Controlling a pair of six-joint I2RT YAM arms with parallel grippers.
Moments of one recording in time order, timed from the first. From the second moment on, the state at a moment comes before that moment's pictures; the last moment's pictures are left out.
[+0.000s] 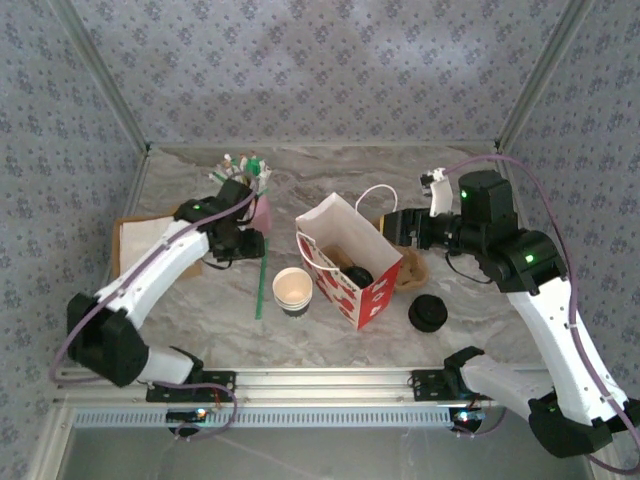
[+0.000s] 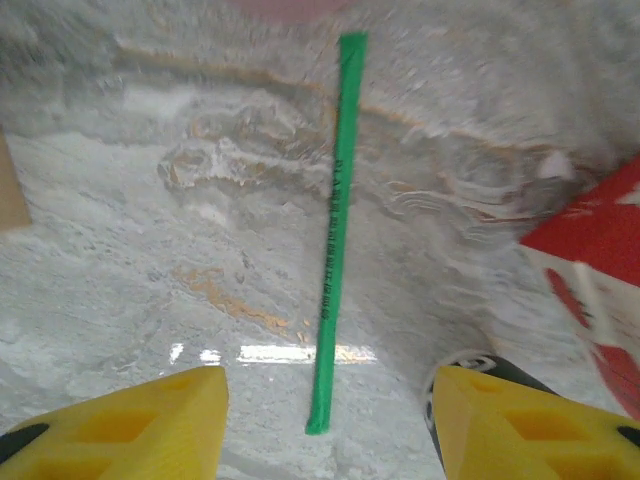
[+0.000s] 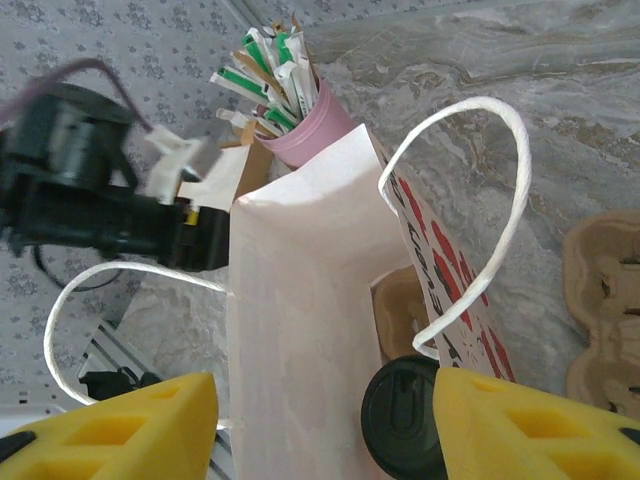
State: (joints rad) left arm -0.49 1.42 1.20 -1.04 -0.05 -0.55; right arm 0.43 0.99 1.40 -0.97 -0.38 0.38
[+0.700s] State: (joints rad) left arm -0.53 1.85 1.23 -0.89 -0.13 -0.59; right arm 0.43 0.99 1.37 -0.98 -0.41 0.37
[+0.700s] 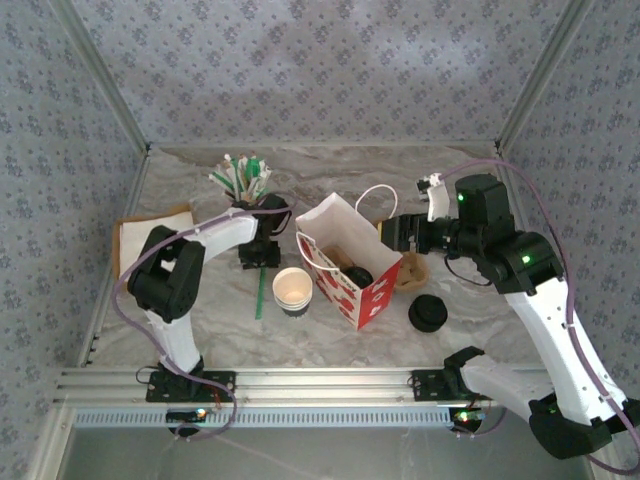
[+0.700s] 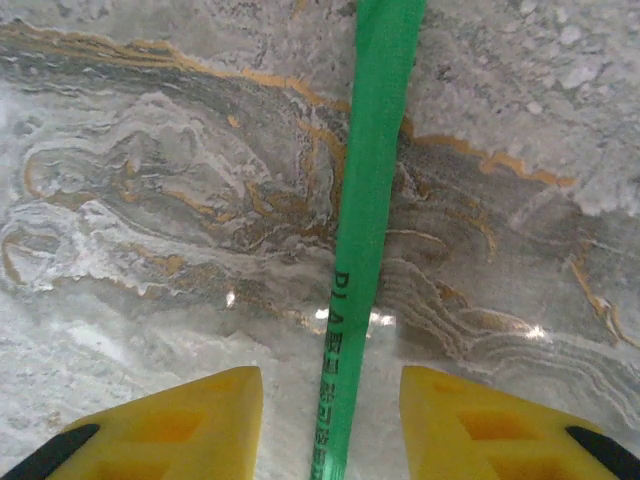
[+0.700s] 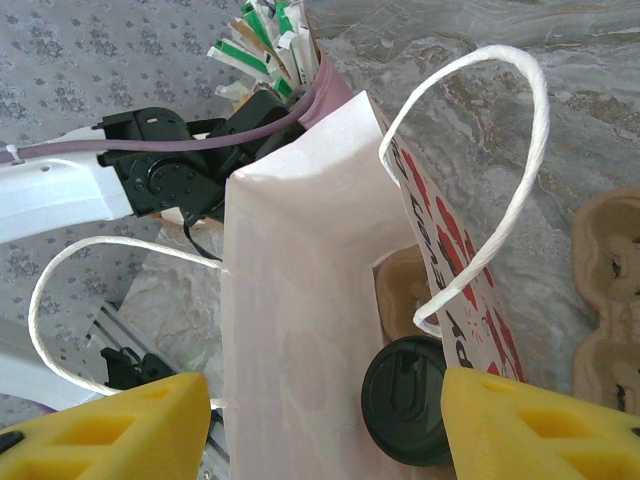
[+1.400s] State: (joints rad) left arm -0.53 1.88 1.23 -0.84 -0.10 -0.58; right arm 0.43 0.97 1.36 -0.98 -0.41 0.37
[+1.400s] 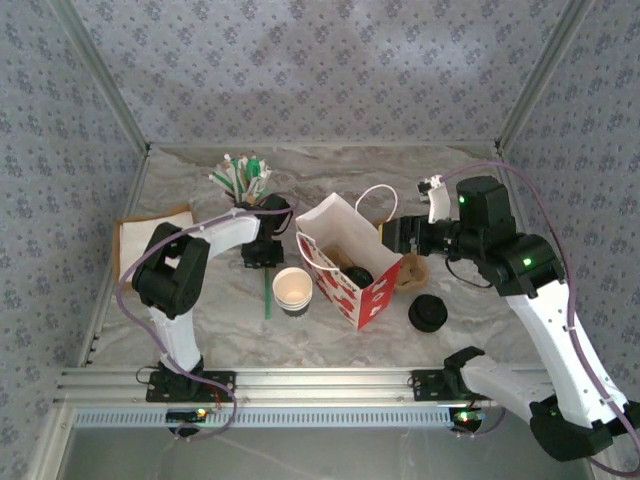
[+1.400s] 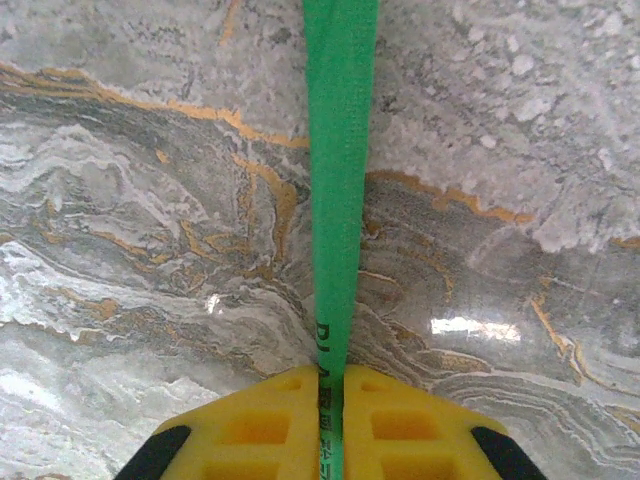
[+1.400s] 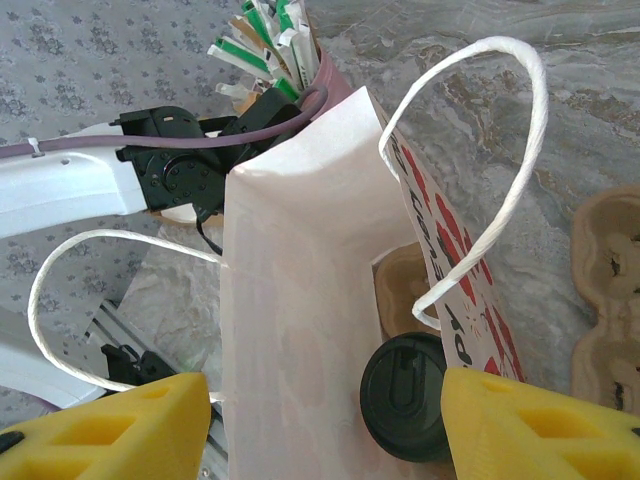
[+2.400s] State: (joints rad) left arm -0.55 1.32 1.82 -1.07 -0.20 -0.44; right arm 0.43 0.99 1.42 -0.93 -0.40 0.39
